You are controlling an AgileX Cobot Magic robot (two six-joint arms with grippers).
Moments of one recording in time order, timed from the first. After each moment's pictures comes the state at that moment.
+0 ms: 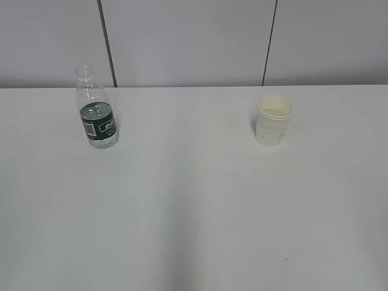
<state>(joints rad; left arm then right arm) -0.09 -0.02 -0.51 -0.05 1.11 -0.03 0.14 -0.02 -0.49 -0.05 1.15 0.04</state>
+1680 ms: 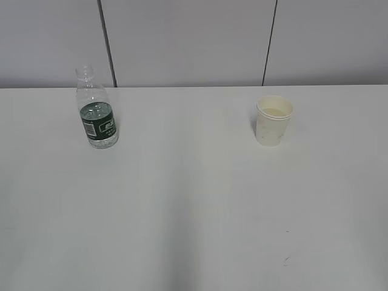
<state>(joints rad) -0.09 -0.02 -0.51 -0.05 1.11 -0.03 0.14 -0.02 -0.49 -0.05 1.15 0.04</state>
